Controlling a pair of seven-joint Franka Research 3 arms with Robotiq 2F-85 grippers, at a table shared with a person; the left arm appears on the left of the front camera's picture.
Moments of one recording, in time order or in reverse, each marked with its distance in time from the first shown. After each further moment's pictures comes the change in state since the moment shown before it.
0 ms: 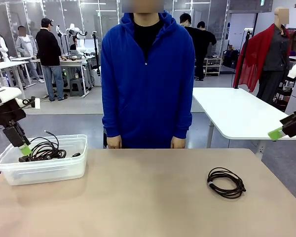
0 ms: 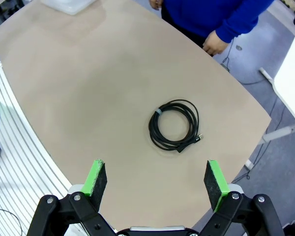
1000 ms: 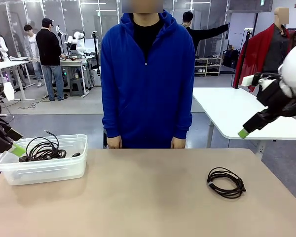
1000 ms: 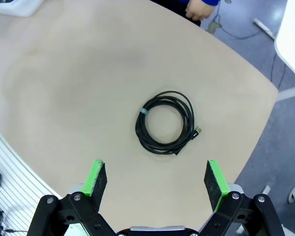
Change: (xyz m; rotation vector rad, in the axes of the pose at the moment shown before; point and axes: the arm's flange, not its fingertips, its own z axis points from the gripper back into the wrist) left arm -0.038 -0.126 0.037 0.196 -0.307 -0.057; right arm 0.060 -0.029 -0.102 -0.065 0.224 -0.189
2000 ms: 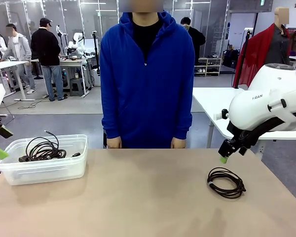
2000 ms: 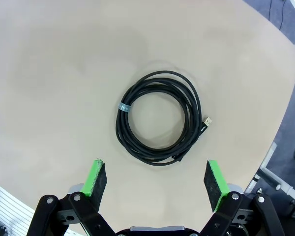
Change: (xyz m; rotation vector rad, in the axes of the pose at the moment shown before) left arm -0.017 0.012 0.021 0.019 0.068 -0.258; right arm 0.013 -0.002 -0.130 -0.082 0.254 -0.111
